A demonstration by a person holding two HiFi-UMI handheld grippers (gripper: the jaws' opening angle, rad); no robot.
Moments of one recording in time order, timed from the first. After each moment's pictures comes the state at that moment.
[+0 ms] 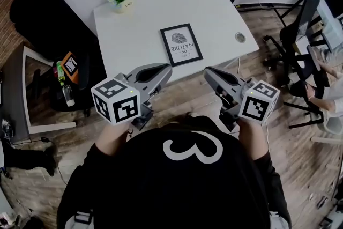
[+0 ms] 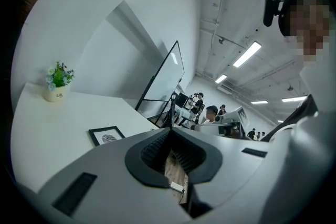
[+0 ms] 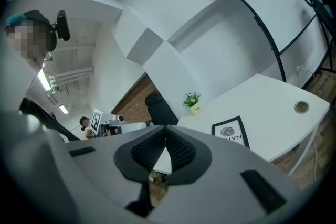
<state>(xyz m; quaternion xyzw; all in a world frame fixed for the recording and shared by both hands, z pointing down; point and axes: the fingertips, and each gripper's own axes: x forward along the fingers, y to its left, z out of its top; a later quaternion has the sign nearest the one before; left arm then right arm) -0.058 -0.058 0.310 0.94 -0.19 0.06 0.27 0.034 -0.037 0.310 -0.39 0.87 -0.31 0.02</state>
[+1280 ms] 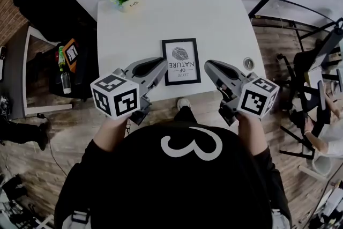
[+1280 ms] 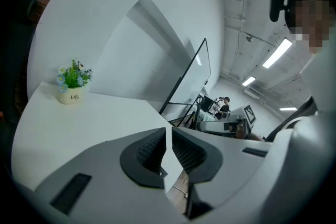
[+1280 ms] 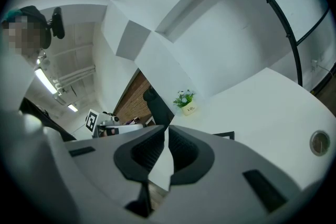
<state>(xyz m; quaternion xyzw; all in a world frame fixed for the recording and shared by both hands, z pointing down) -0.028 -0.181 0.347 0.89 -0.32 0.07 0.31 0.084 -0.179 0.344 -0.32 0.88 -0.34 -0.02</state>
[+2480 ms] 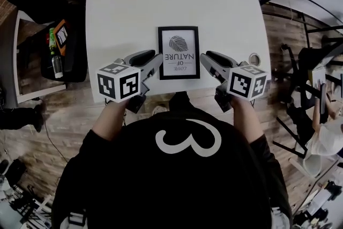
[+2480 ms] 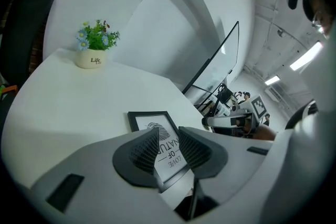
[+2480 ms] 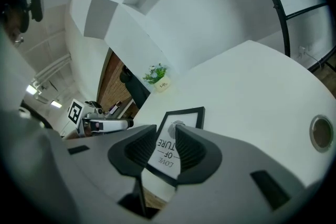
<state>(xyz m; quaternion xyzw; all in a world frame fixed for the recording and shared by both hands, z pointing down) -0.040 -0.222 0.473 0.83 -0.37 0.15 0.40 0.101 -0.232 0.475 -0.34 0.83 -0.42 -0.13</state>
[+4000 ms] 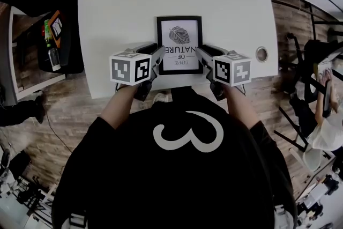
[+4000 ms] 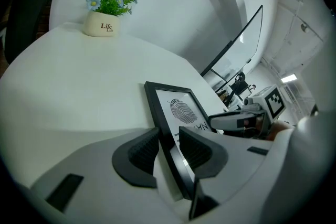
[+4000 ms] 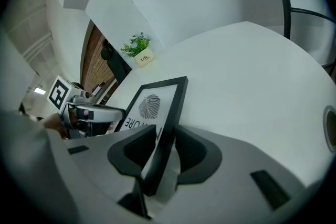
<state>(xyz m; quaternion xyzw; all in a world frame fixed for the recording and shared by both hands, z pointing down) -0.037 -0.234 0.569 0.77 -0.39 0.23 0.45 0.094 -0.237 0.575 -0.36 0.79 -0.43 -0.26</state>
